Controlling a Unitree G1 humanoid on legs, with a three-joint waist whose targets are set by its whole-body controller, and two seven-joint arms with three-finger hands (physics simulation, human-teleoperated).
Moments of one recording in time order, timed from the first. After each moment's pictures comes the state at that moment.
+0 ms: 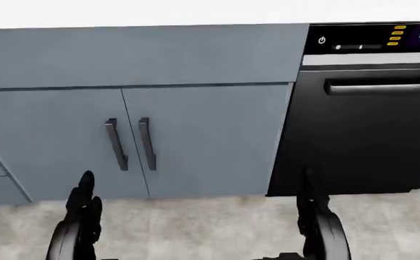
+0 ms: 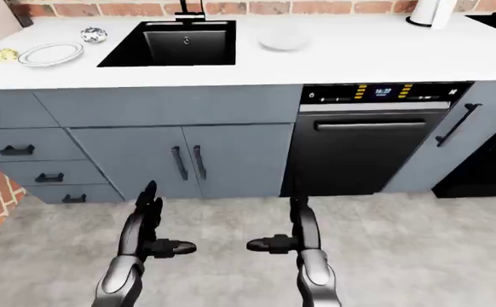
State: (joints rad) left arm 0.03 0.02 0.04 0.09 -0.01 0.06 -0.04; right arm 0.03 -0.01 -0.04 0.09 0.01 0.06 0.04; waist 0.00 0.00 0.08
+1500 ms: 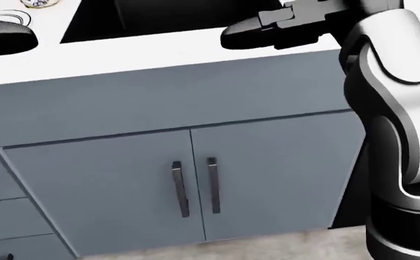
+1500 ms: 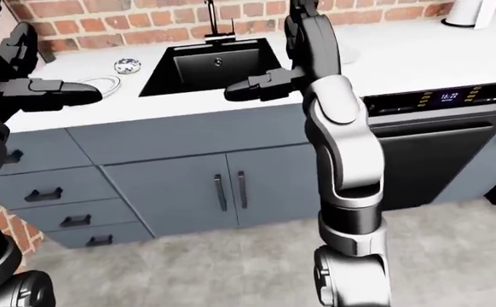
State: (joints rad) left arm -0.76 0.49 0.30 -0.43 -0.31 0.93 0.11; right arm -0.91 -0.24 -0.10 -0.17 0.13 0.72 0.02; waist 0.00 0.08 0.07
